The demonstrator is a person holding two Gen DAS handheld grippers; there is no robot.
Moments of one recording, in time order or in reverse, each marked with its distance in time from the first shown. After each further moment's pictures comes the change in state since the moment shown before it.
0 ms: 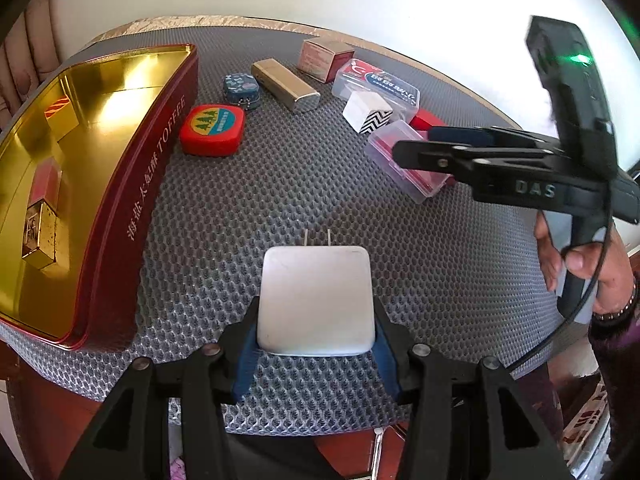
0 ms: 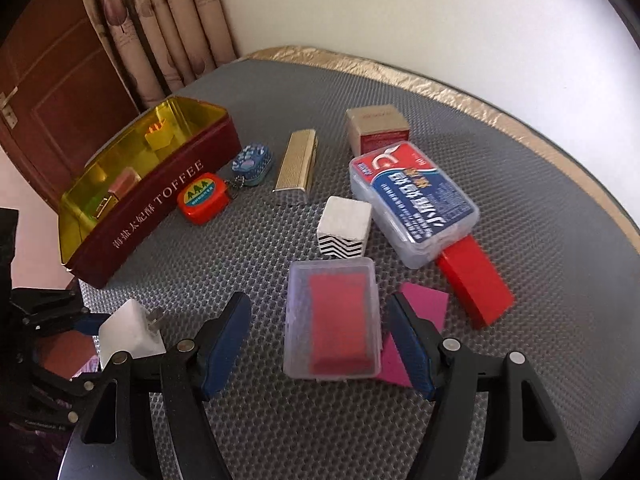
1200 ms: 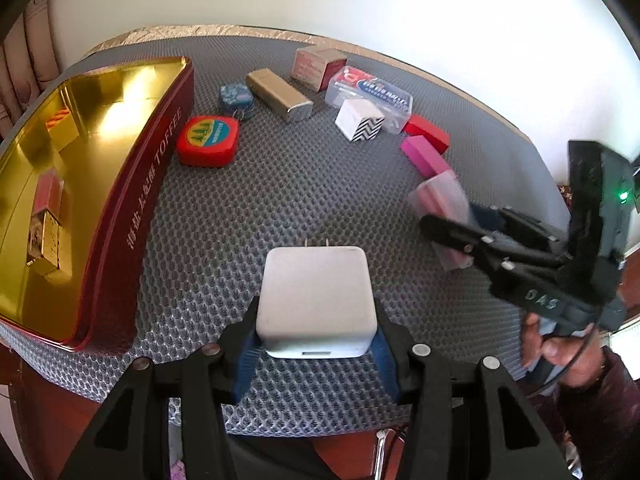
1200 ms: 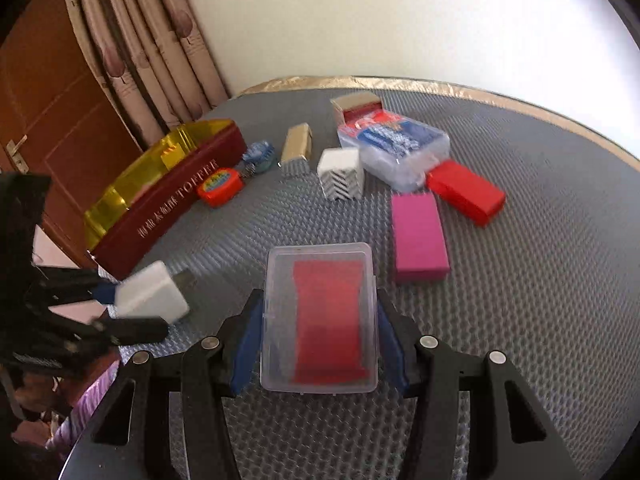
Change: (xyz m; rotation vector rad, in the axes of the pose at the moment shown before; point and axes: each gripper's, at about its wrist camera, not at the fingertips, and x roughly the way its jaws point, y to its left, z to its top) left arm -0.009 -0.005 0.004 0.014 -0.028 0.005; right arm -0.020 0.002 -0.075 0.169 -0.176 0.052
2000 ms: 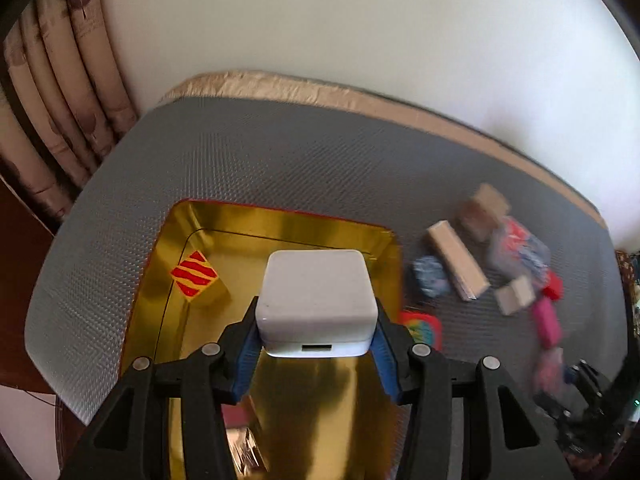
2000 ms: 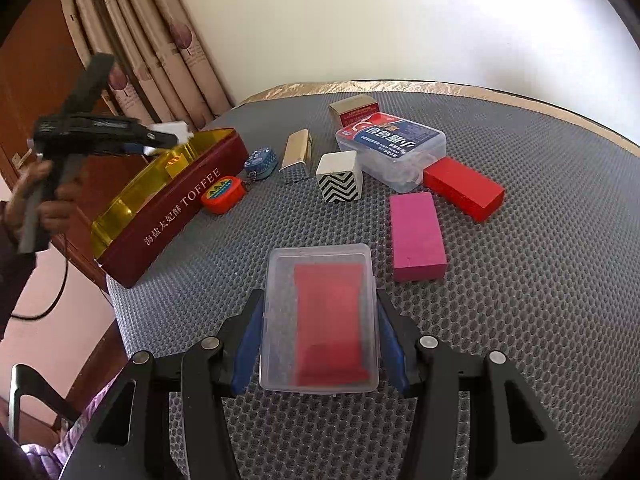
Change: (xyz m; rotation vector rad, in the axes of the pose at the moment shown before) left arm -0.018 0.134 0.142 -0.104 -0.043 0.229; right arm -0.009 -0.005 -0.003 0.033 -0.027 0.028
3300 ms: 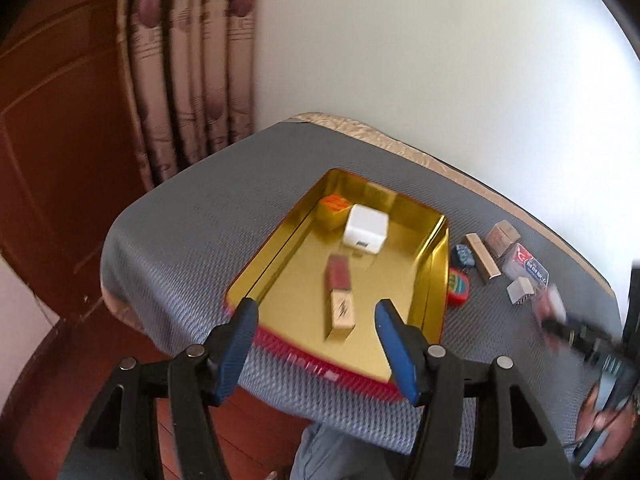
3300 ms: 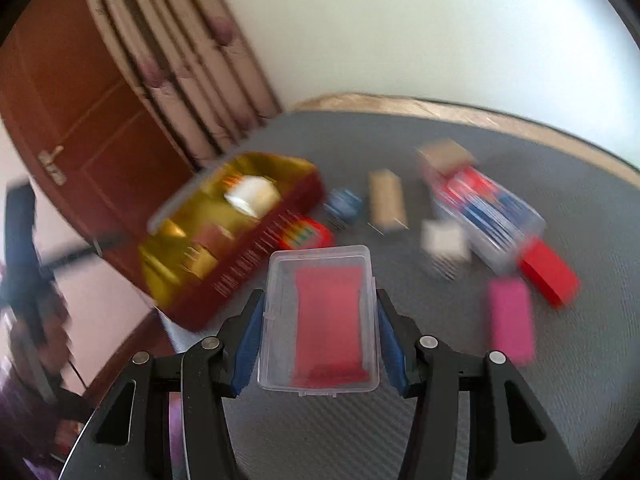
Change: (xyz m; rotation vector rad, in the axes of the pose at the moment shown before) left arm -0.133 0.047 -0.165 -0.296 -0.293 0.147; right arm 0.013 0.071 0.076 -0.067 0.031 0.161
